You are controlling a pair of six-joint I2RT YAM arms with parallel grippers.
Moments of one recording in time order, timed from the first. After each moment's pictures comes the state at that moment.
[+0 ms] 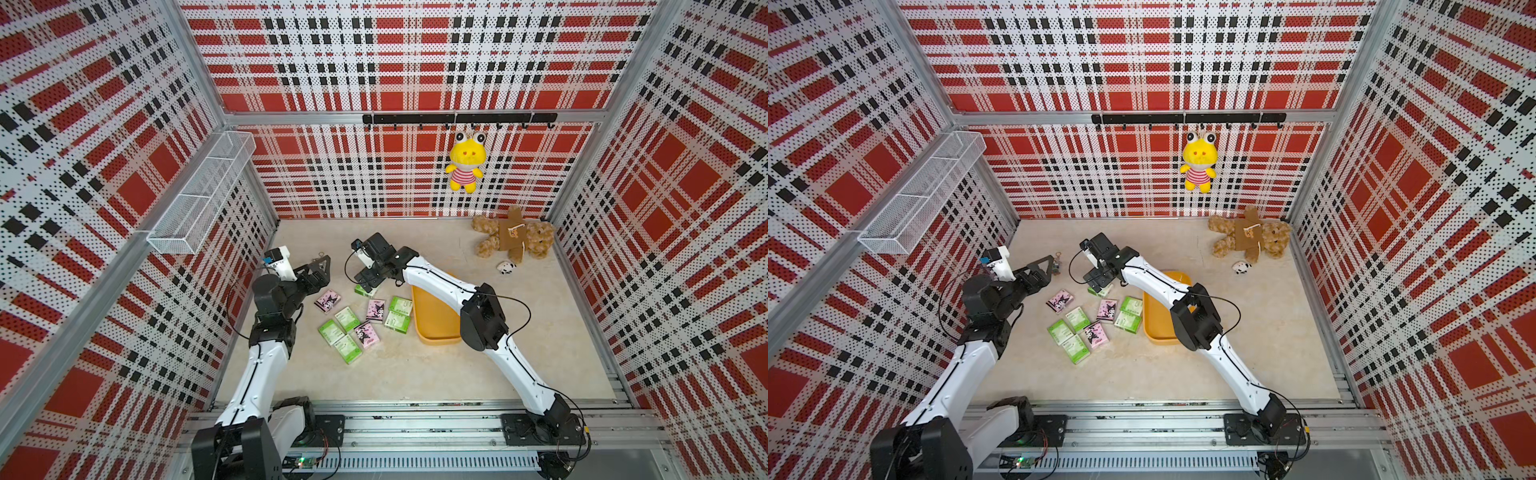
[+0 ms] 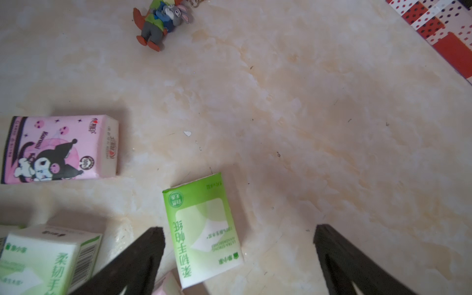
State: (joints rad) left arm 0.17 1.02 0.55 0.31 0.46 -0.56; right arm 0.83 2.55 2.39 -0.74 0.07 -0.06
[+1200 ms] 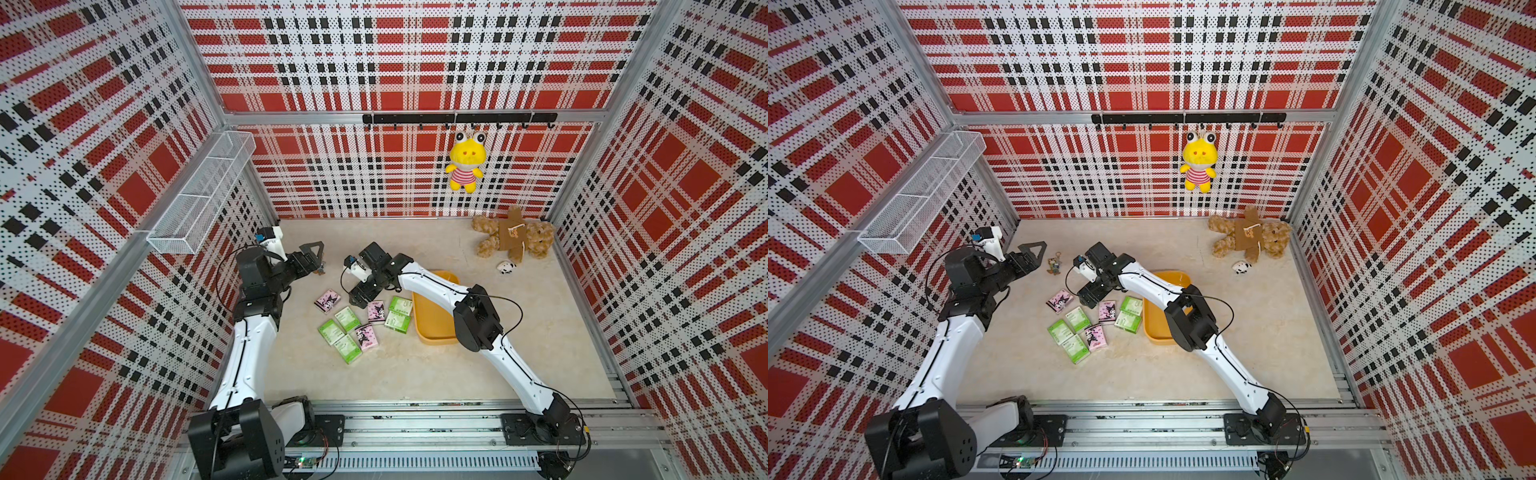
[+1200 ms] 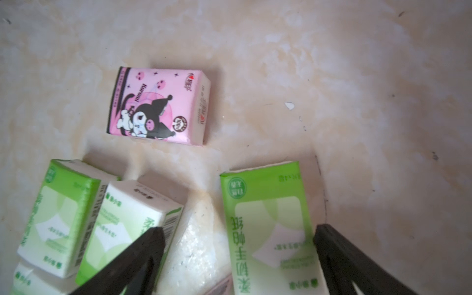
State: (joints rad) left arm 0.25 1.14 0.86 -0.02 0.58 -0.47; right arm 0.84 2.60 2.38 -0.76 -0.23 -0.07
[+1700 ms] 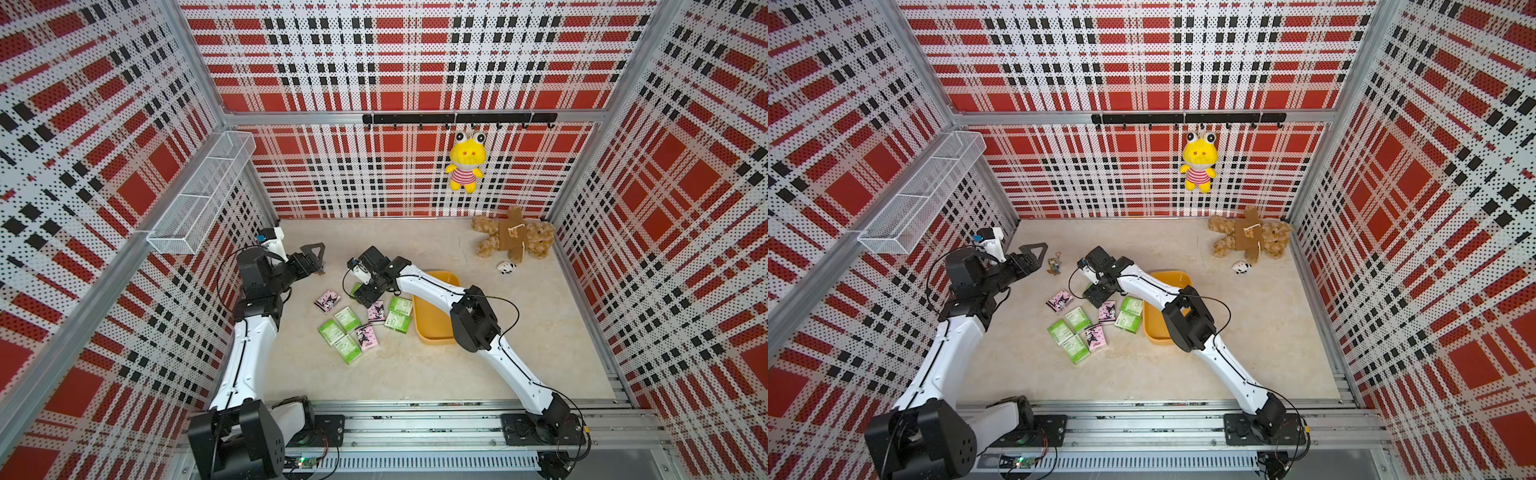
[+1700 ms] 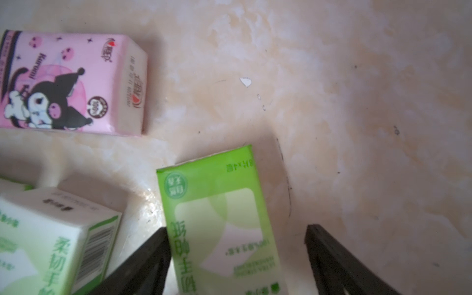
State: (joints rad) left arm 0.25 1.14 0.86 -0.03 0.59 -0.47; right arm 0.85 2.62 2.38 -0.77 -0.10 -0.08
